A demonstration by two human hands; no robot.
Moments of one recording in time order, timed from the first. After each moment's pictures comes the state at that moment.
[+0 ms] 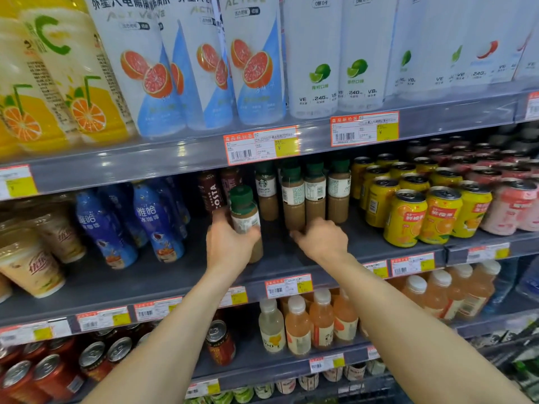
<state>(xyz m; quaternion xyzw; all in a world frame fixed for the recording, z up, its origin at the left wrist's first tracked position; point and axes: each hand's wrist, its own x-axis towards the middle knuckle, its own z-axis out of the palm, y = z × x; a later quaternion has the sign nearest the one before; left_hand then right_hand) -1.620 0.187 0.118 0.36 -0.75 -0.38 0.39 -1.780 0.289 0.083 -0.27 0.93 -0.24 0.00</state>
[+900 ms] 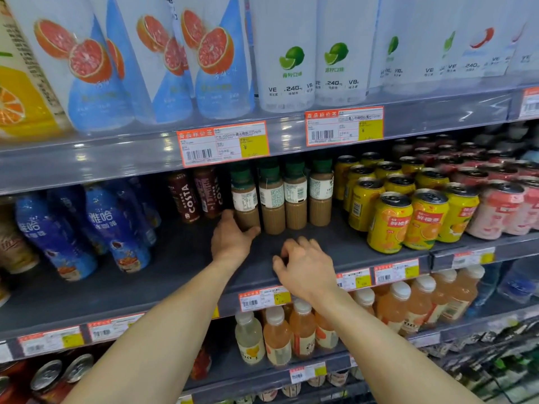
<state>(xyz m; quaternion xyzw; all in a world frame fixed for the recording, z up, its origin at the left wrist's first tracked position) -1.721 0.142 0.058 0.40 -0.81 -0.33 0.27 -1.773 0.311 0.037 -0.39 0.88 -0.25 -0.09</state>
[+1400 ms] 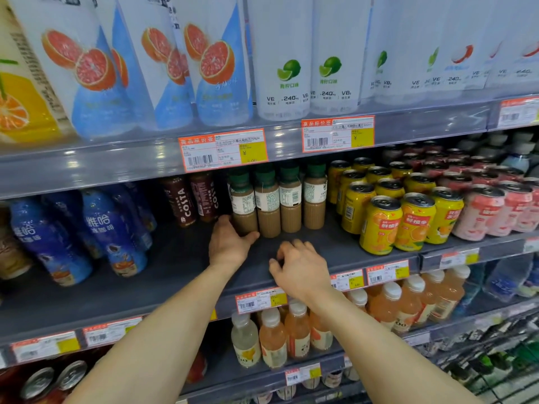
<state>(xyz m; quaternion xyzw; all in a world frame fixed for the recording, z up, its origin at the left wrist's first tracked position) -1.719 0.146 0.059 0.40 -0.81 -0.33 0.27 -1.773 0.312 0.040 -0.39 0.88 -0.25 -0.07</state>
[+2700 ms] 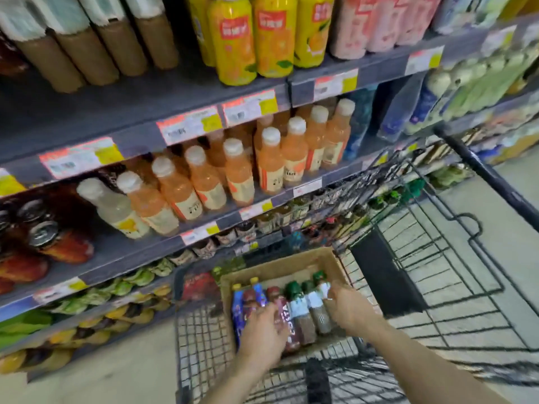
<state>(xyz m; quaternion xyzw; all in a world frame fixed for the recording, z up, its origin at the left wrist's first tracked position) -1.589 0.545 -0.223 0.27 -0.89 -0.32 -0.19 -1.732 0.720 -0.264 -0.21 0.92 -0.07 0.31</state>
